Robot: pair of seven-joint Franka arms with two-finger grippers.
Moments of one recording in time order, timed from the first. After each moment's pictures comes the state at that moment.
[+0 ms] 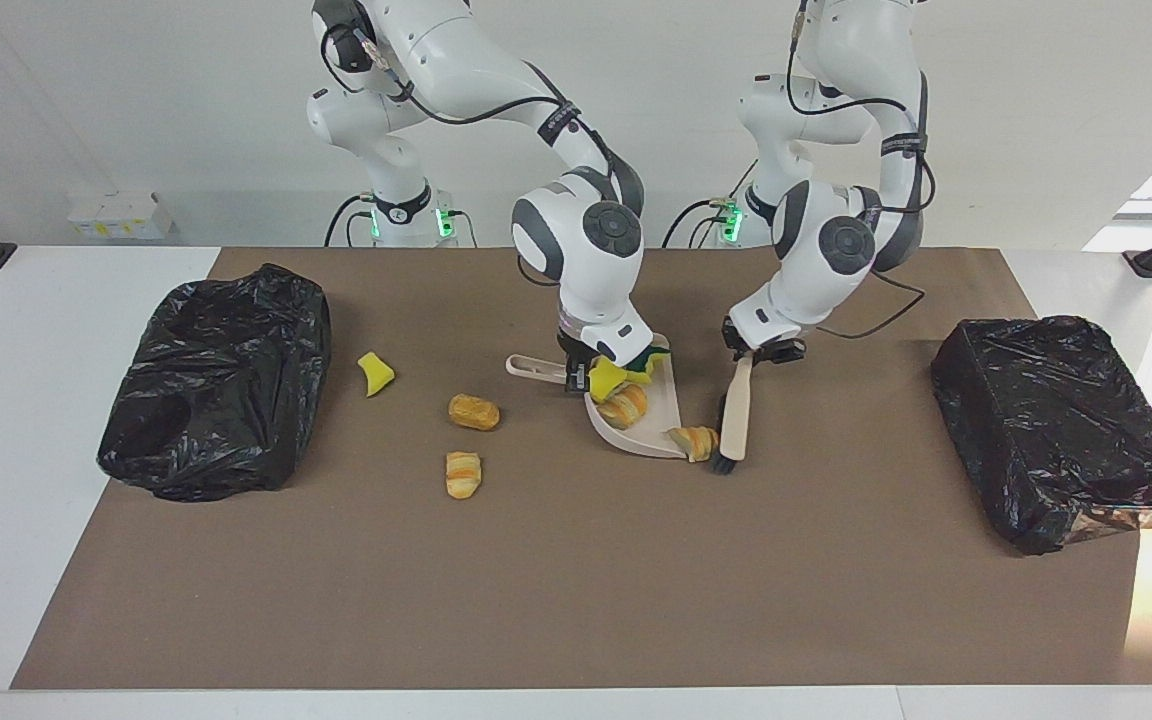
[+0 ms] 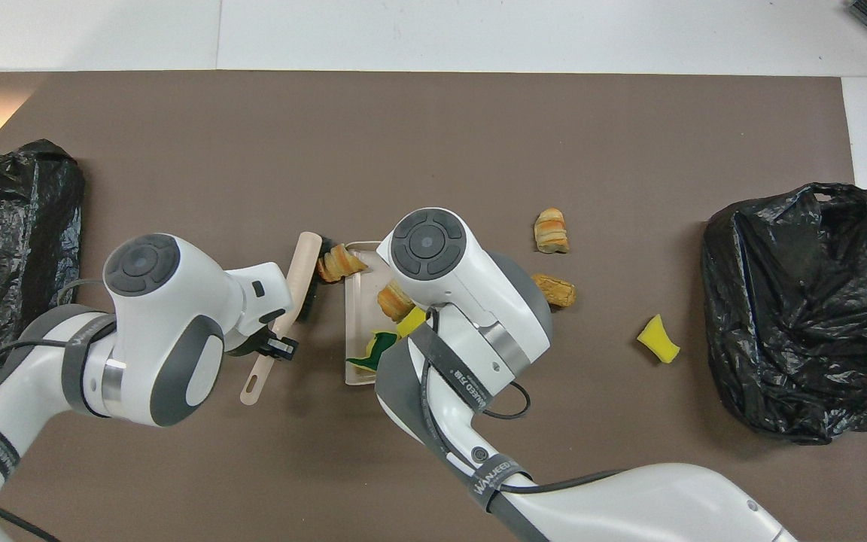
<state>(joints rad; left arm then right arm) -0.38 0.06 -0.02 -2.22 -0.16 2.09 0.14 0.52 0.44 0.11 -1.63 -0.12 1.93 -0.89</state>
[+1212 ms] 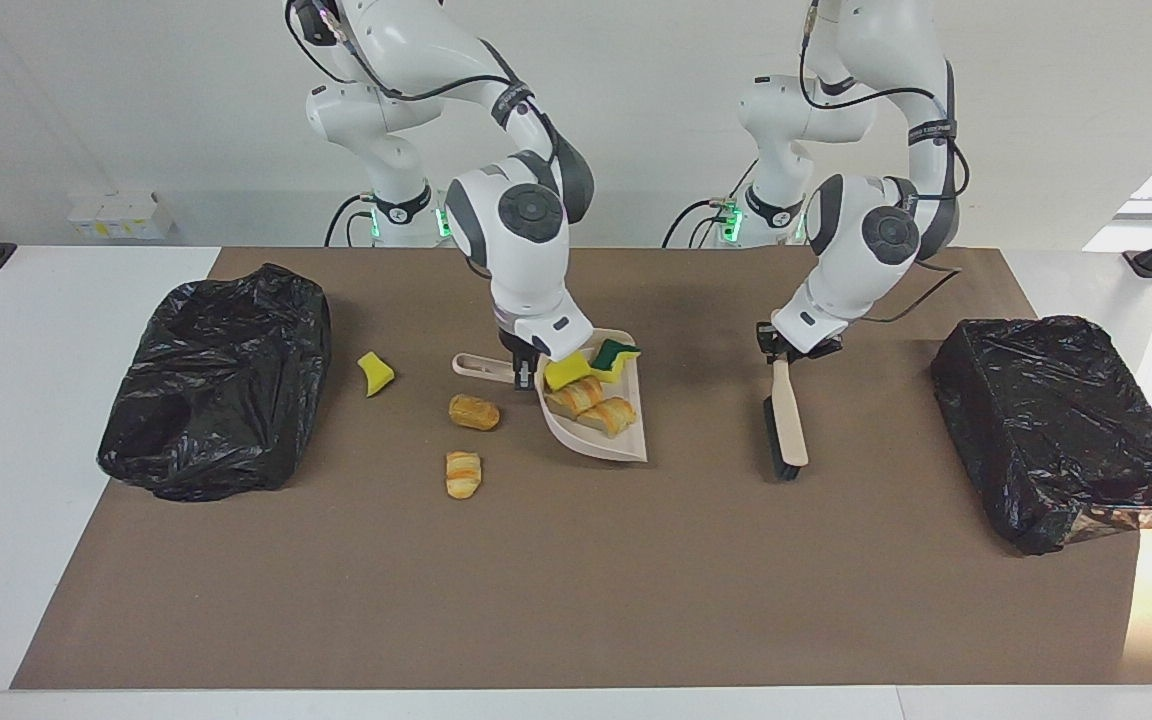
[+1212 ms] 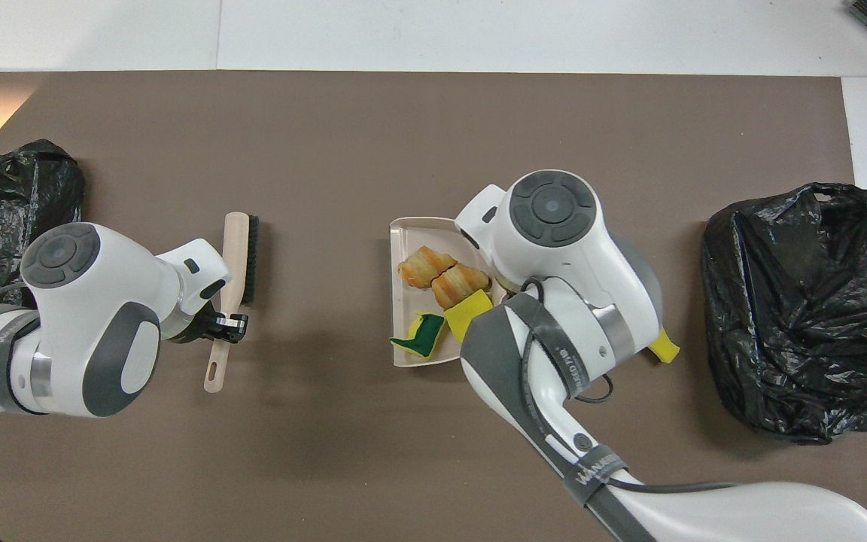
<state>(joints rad) -0.24 0.03 0.01 -2.21 -0.11 2.09 -0.07 0.35 0.27 0.10 -1.75 -0.08 1.95 -1.08</state>
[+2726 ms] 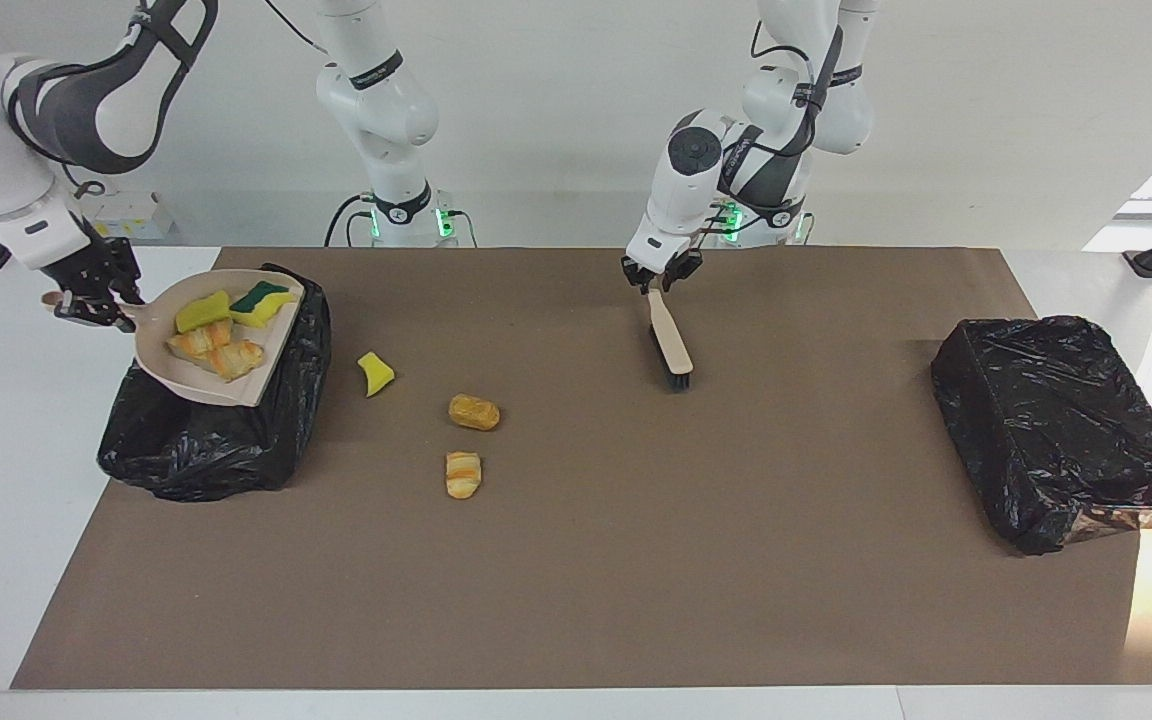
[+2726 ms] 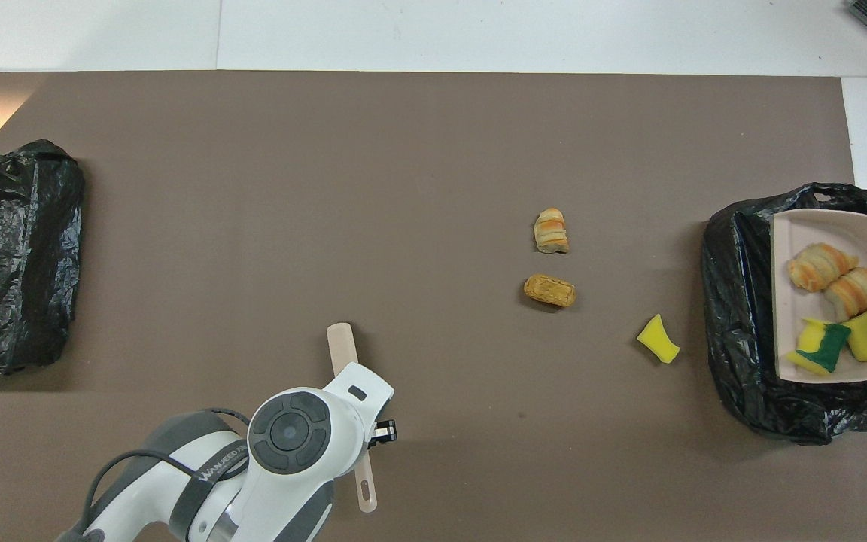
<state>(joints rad) -0.73 -0.13 -0.01 -2.42 -0.18 2.18 -0.76 -0.57 0.04 0.08 -1.82 -0.02 1.87 -1.98</state>
